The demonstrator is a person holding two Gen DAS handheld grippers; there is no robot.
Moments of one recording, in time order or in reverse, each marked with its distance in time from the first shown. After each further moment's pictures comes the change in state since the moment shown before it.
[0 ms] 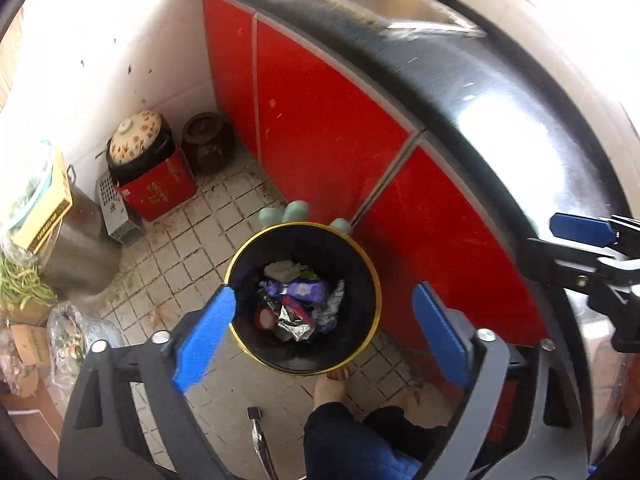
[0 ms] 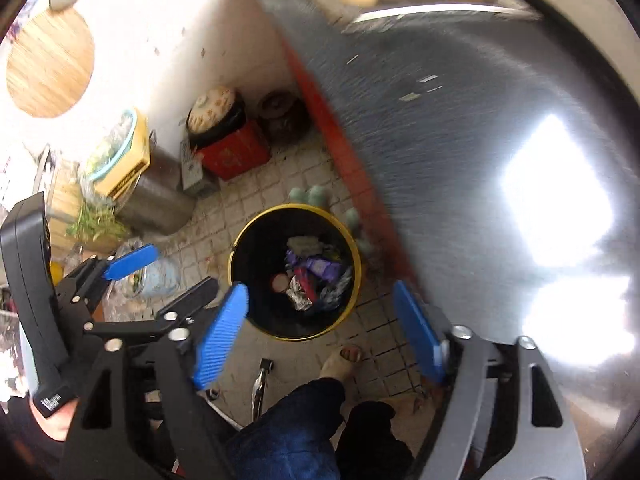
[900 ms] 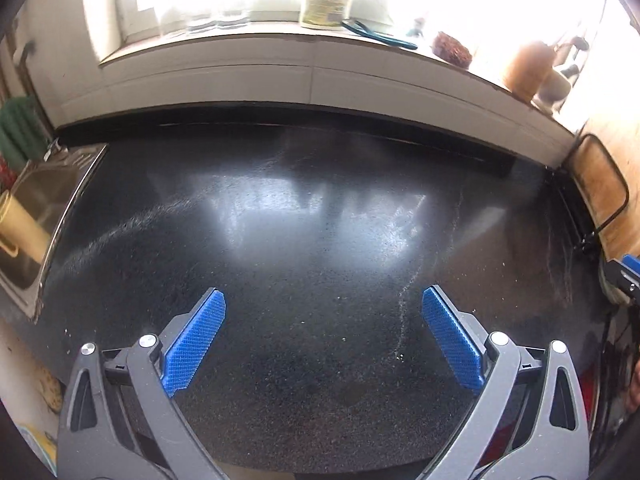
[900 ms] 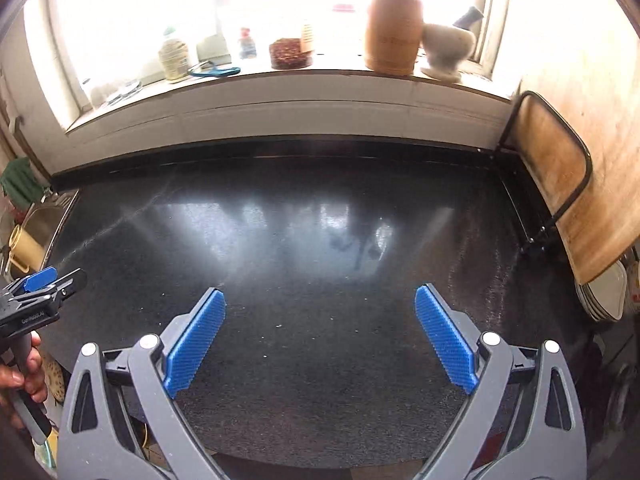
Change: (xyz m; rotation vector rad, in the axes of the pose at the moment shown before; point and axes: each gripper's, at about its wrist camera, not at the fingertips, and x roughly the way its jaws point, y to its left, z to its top) left arm -0.081 -0.441 0.023 0.779 -0.053 -0.349; right arm -0.319 -0.306 -0.346 0.987 -0.406 -0.631
